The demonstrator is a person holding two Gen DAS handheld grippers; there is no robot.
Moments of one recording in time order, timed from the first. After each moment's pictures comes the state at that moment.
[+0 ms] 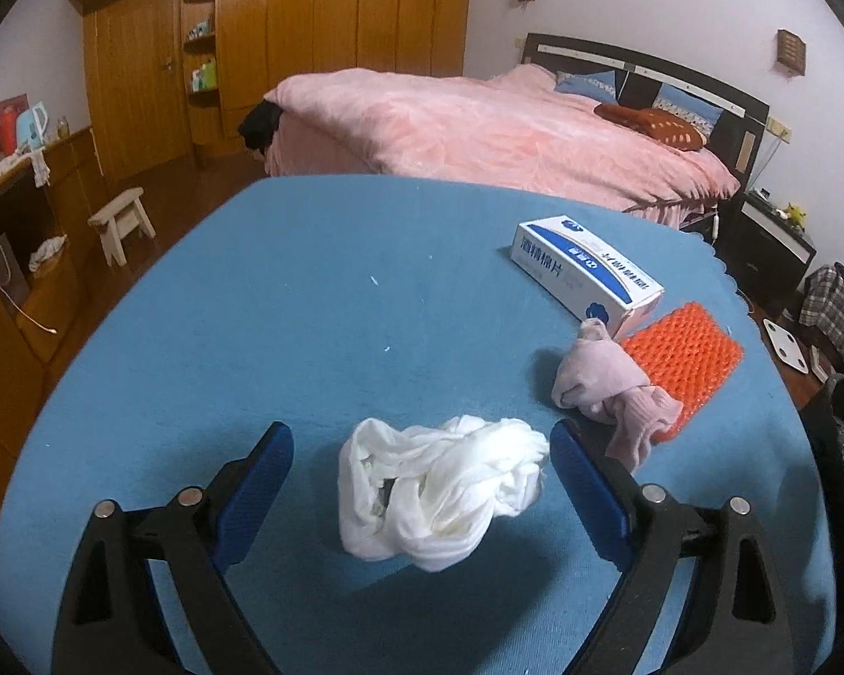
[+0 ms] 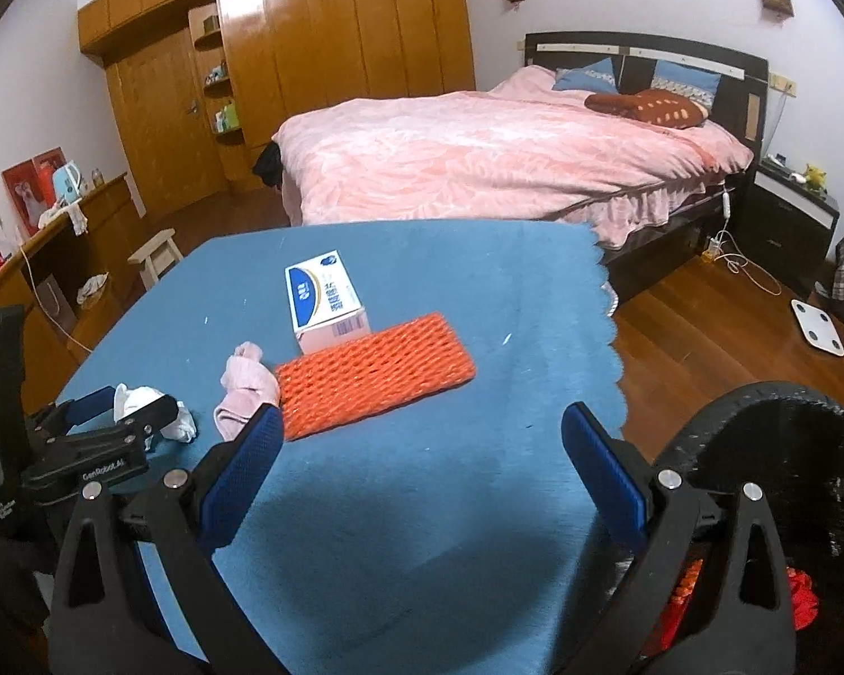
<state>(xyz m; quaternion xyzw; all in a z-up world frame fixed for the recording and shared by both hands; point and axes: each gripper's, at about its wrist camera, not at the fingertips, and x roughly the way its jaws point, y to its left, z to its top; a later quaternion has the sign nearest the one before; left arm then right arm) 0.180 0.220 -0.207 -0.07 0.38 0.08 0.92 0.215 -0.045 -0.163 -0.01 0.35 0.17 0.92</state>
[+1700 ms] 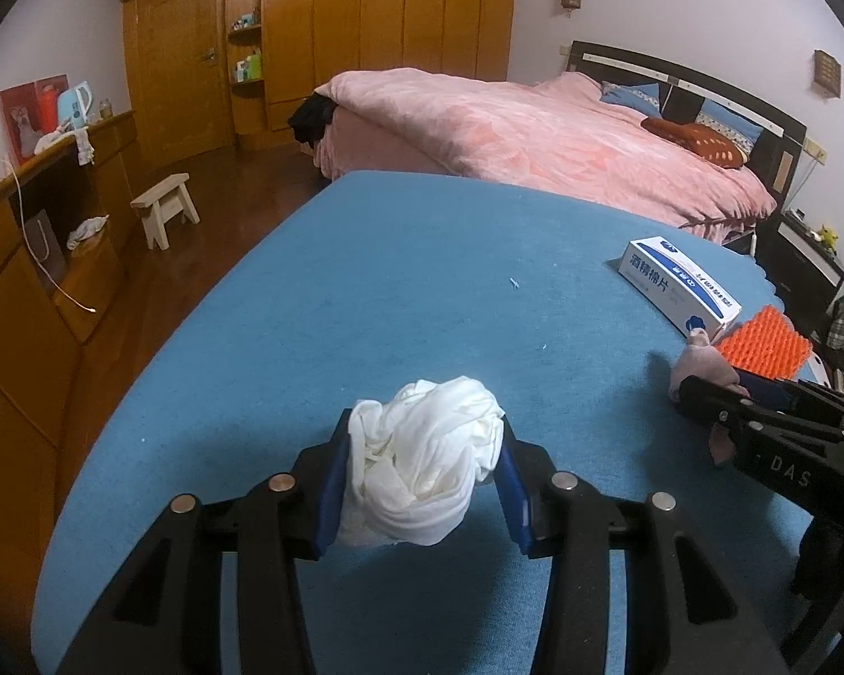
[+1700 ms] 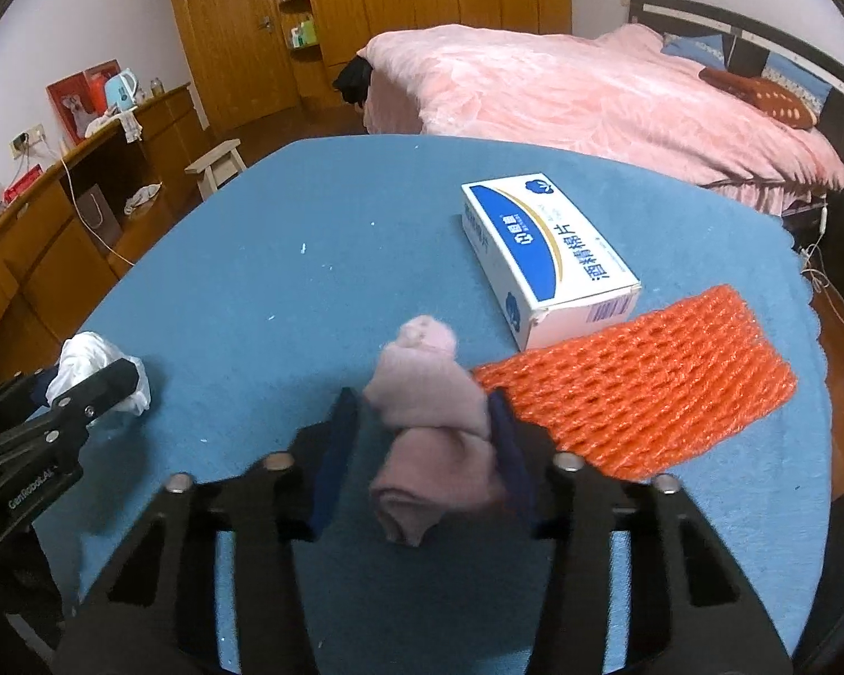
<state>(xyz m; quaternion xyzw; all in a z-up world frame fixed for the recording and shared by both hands) 0.146 0.286 -0.203 -0.08 0.38 0.13 0.91 0.247 0.094 -0.210 -0.07 0.42 0.27 0.87</state>
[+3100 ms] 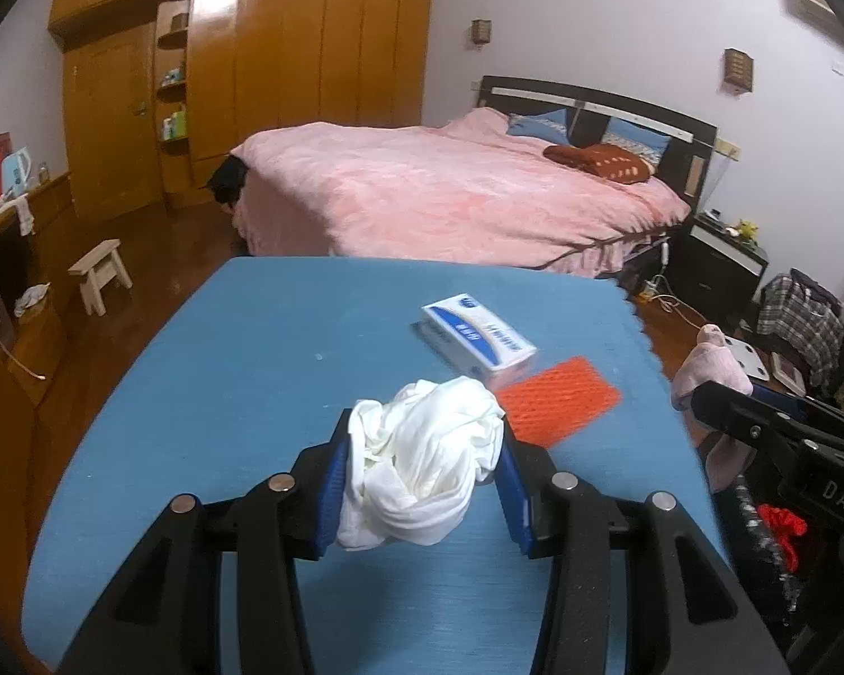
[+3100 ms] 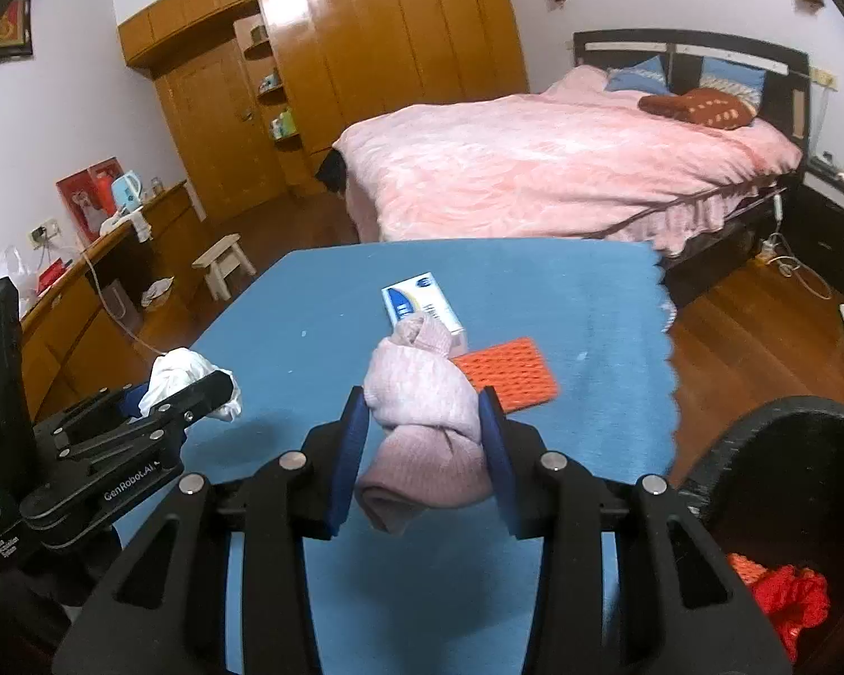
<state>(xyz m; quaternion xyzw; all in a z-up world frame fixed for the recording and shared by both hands) 0.138 0.168 -0.126 -0.05 0.32 0.03 0.94 0.176 -0.047 -0.110 0.02 0.34 0.24 0.91</state>
